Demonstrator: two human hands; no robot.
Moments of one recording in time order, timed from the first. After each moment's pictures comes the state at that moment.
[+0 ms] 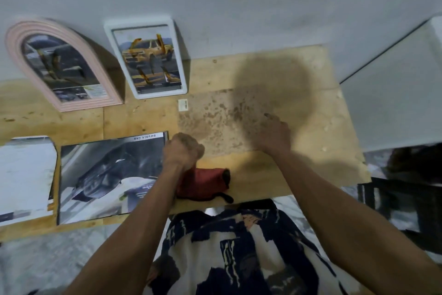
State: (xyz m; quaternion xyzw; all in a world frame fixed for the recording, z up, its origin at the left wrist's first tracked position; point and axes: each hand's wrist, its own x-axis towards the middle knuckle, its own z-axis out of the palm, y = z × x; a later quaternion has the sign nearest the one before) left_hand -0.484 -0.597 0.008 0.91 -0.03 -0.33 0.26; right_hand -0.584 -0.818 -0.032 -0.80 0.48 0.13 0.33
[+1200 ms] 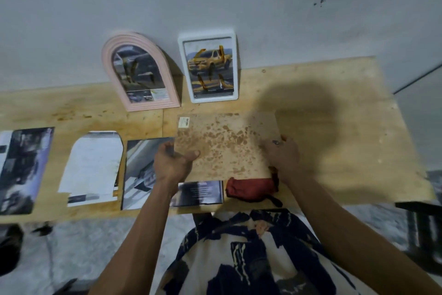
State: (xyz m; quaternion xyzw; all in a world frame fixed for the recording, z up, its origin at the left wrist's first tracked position) left_hand -0.463 -0.471 0.026 0.83 0.17 -0.21 0.49; right_hand -0.560 -0.714 -0.010 -0.60 0.56 0.05 0.57
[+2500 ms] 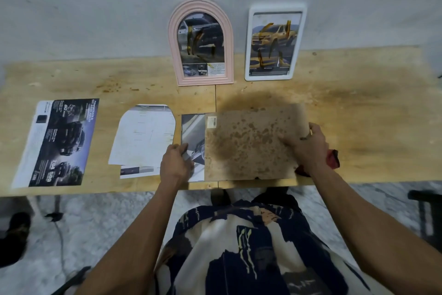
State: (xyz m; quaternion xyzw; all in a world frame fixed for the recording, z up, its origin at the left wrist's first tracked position) left_hand -0.427 -0.241 -0.041 0.94 -0.03 -0.24 0.24; right_hand -0.550 -0.557 -0.012 -0.75 0.49 -0.05 0.44
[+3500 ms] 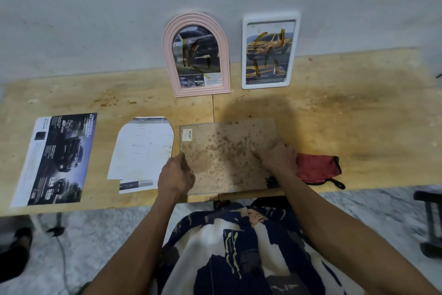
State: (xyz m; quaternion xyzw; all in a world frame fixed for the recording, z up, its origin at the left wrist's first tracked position) left_hand -0.422 -0.243 -0.033 0.95 -0.06 -0.25 0.19; right_hand -0.509 -0.505 -0.038 -0.79 0.49 0.15 0.34
